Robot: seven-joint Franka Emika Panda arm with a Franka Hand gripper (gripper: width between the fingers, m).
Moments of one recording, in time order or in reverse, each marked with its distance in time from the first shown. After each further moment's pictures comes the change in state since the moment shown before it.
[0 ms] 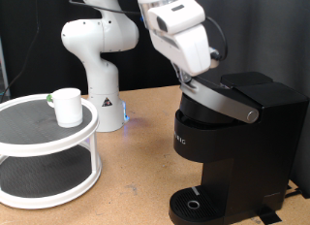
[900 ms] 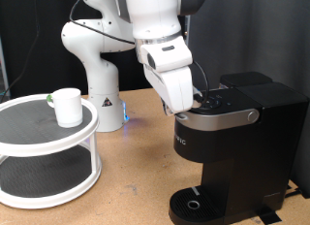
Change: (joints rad) arm -0.006 0.049 0.009 -0.118 -0.140 0.200 0.082
